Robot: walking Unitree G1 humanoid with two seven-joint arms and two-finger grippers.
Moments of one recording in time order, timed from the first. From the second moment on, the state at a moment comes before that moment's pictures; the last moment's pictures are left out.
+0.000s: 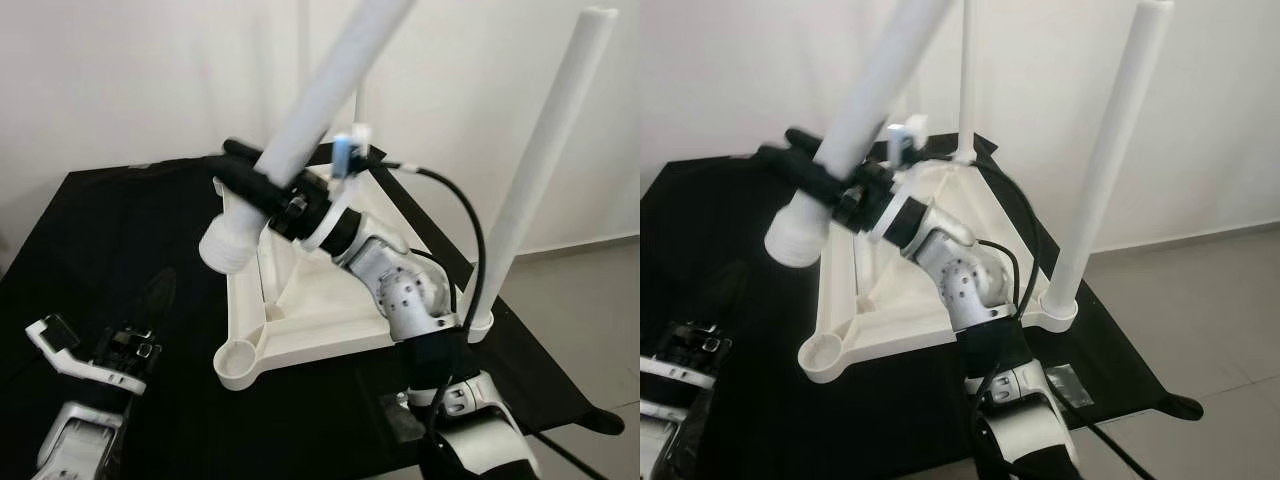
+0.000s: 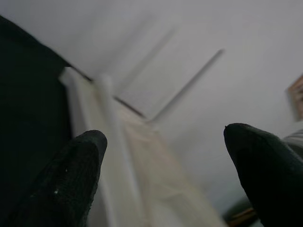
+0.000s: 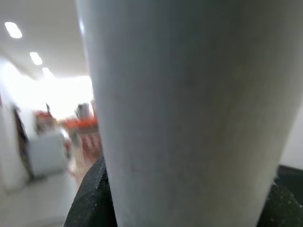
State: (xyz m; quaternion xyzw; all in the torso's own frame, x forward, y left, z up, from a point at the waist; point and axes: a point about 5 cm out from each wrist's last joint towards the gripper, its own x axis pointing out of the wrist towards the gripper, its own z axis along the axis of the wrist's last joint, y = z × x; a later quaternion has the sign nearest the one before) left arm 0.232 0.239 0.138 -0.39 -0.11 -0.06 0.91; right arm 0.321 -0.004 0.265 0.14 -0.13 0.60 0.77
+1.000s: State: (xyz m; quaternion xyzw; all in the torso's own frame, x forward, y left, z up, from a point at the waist) left arm 0.244 0.190 0.179 0.02 -0.08 -0.01 1.00; right arm 0.325 -0.034 0.234 -0.01 -0.09 0.65 0.76
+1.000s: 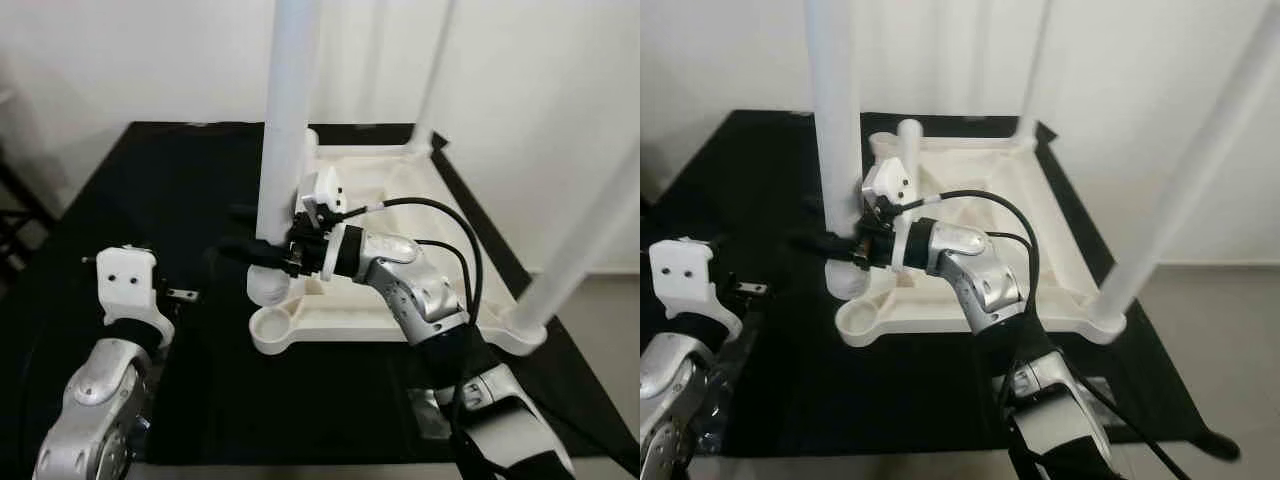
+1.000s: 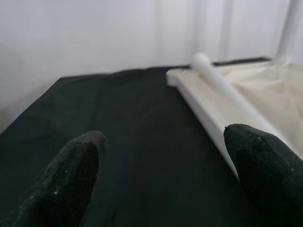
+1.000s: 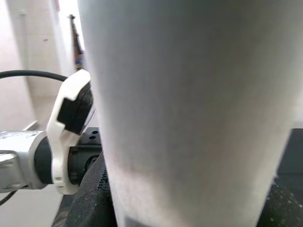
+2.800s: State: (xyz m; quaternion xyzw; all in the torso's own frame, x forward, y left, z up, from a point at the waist) left arm 0.159 0.174 0.188 0.05 -0.02 -0.14 0.99; right arm 0.344 -0.076 0.272 -0.05 -0.02 0.81 0.59
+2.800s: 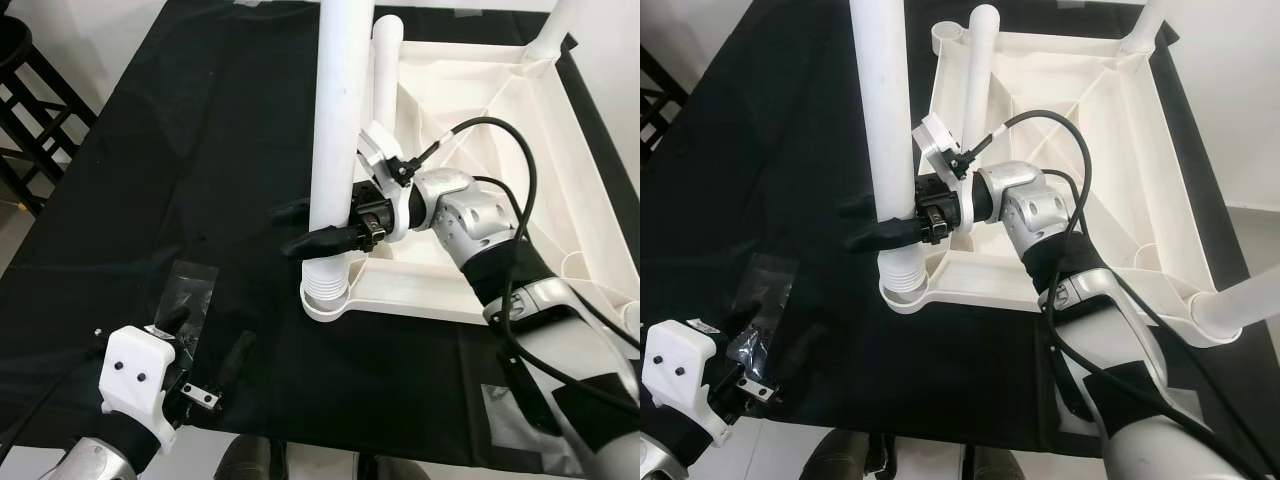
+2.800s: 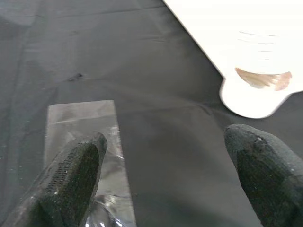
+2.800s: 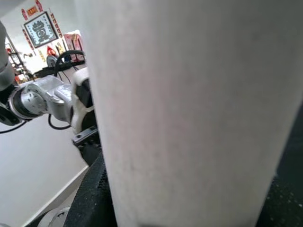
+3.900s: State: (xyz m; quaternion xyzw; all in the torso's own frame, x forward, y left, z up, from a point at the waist) left arm 0.161 0.172 0.191 0.05 -0.03 -0.15 0.99; right arm 0.336 -0.055 0.264 -0.10 -0.03 0.83 0.55
